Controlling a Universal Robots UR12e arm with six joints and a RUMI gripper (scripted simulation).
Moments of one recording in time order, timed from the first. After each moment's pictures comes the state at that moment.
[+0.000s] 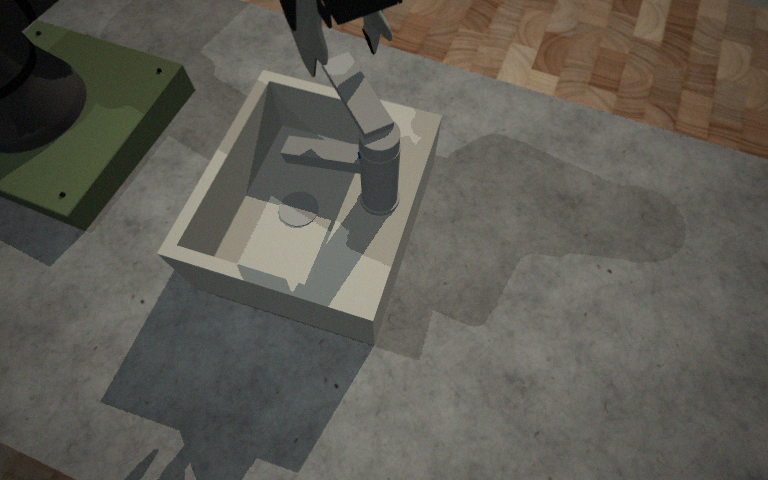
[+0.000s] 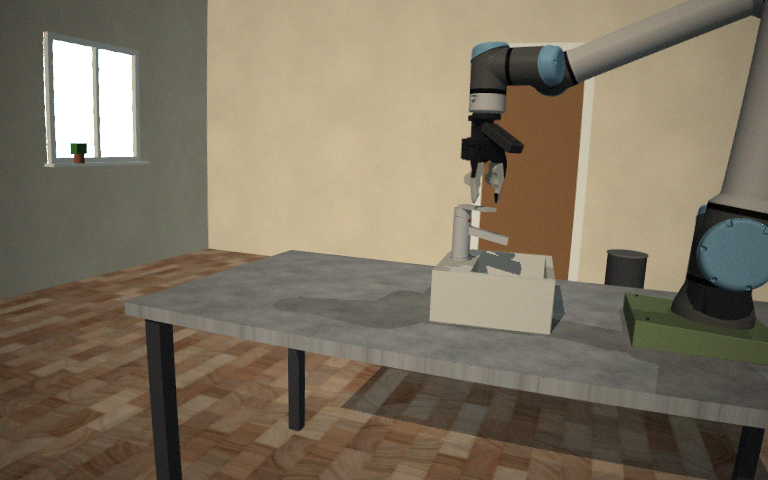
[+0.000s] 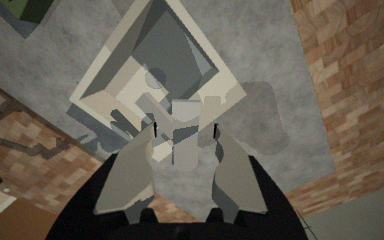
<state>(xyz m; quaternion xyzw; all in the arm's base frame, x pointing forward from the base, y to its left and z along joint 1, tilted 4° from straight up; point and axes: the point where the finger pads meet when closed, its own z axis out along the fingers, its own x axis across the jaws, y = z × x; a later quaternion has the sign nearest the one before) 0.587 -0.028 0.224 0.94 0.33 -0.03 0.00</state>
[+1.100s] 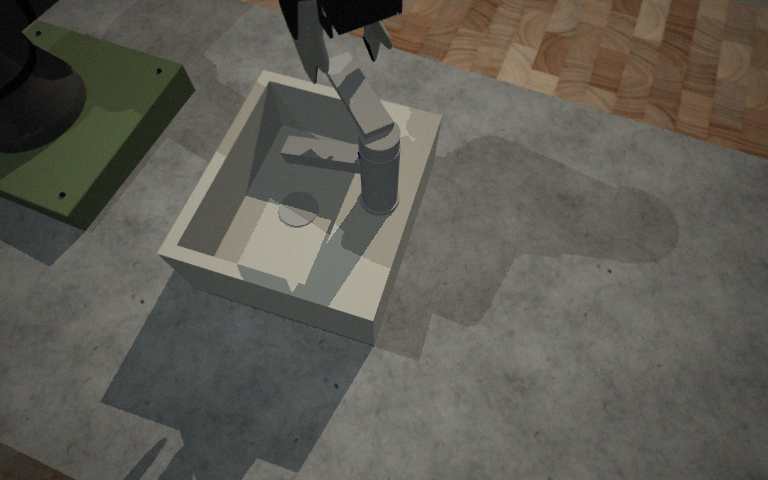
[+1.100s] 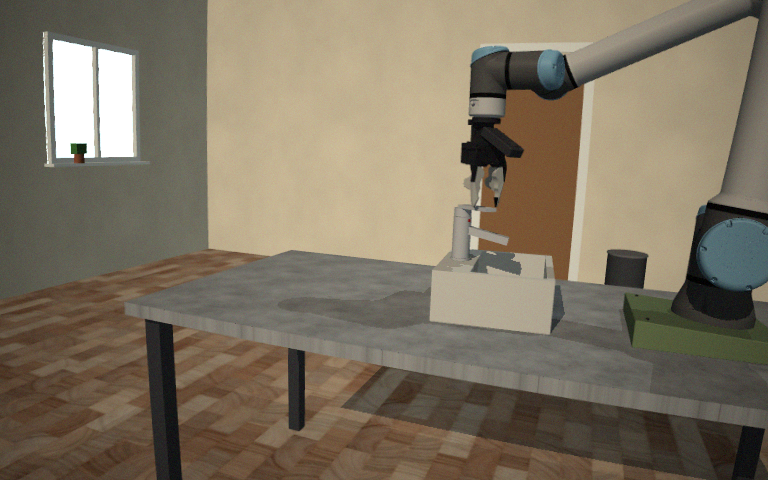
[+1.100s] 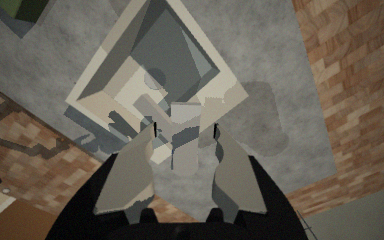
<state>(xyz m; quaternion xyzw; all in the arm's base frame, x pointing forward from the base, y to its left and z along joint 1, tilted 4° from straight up) 0.586 -0.028 0.214 0.94 0.33 -0.03 0.00</state>
